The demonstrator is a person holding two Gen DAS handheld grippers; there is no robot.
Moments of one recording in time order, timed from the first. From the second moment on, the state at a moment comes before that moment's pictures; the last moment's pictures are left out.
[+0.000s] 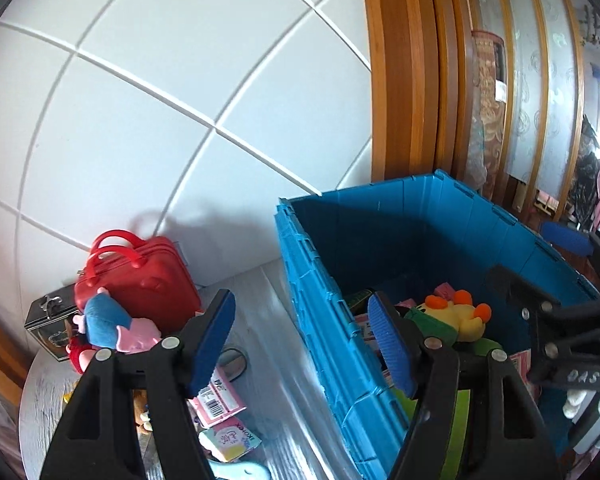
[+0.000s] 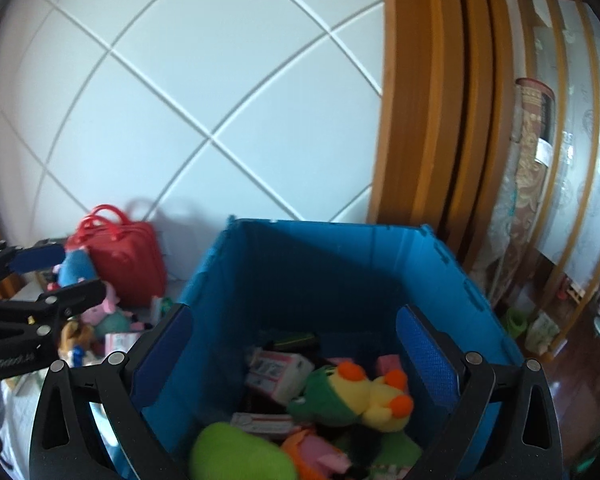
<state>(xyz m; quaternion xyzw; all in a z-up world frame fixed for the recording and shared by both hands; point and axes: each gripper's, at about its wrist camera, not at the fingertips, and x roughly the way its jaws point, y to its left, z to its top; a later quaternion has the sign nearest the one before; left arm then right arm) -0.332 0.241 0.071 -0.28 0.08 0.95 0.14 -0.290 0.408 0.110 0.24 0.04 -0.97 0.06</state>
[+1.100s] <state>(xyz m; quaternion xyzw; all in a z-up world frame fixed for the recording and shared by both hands) -0.204 -0.116 -0.016 -0.26 -0.01 0.96 -0.09 -0.204 0.156 0.007 0.29 0.05 -0.93 0.23</state>
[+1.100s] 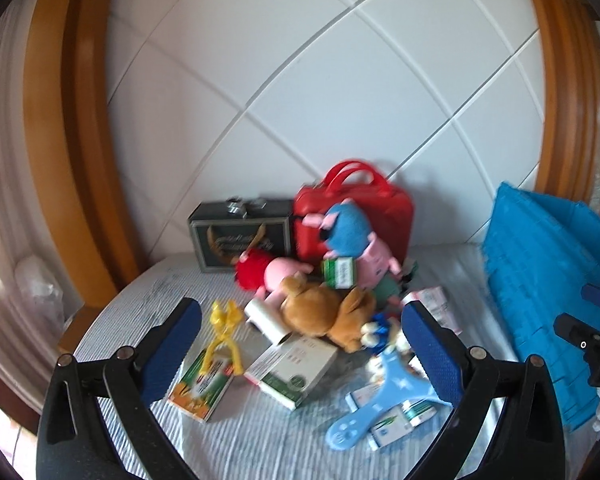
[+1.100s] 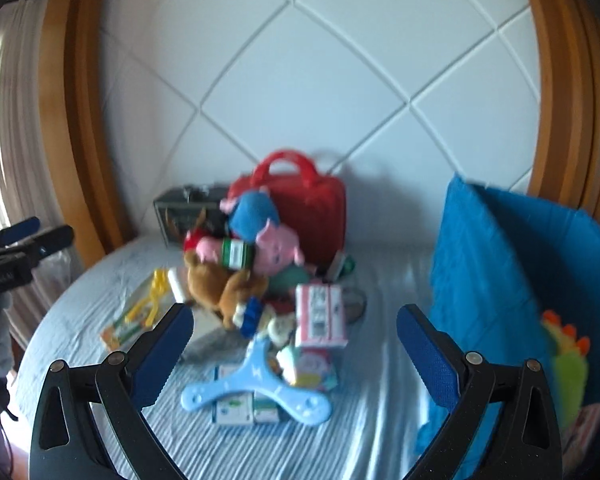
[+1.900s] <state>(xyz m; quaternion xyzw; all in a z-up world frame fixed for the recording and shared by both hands) -0.247 -0.327 -0.233 -0.50 -0.05 0.84 -0.19 -0.280 0.097 -0.149 0.48 0.08 -0.85 0.20</state>
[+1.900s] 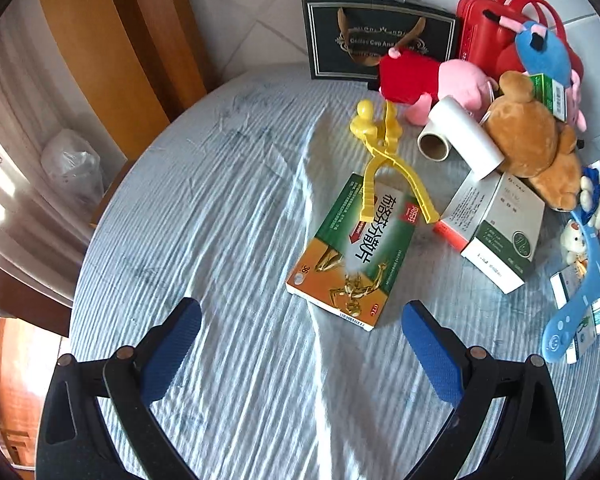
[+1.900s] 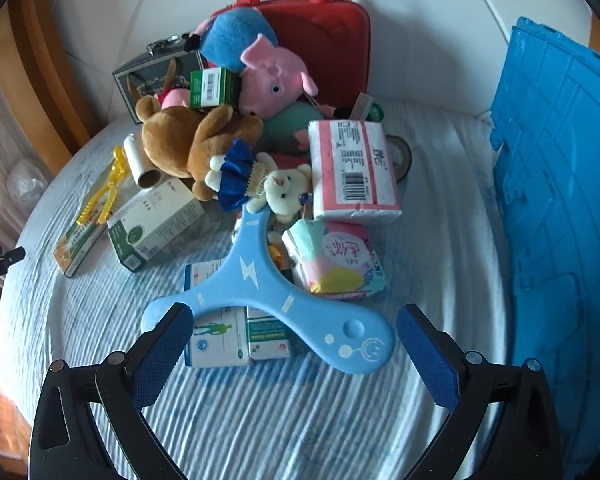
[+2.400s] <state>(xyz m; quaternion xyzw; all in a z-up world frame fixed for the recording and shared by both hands) -0.338 -0.317 -0.323 -0.57 -0.03 0.81 -0.13 -0.312 0.070 -0.201 0.53 0.17 -0.81 0.20</state>
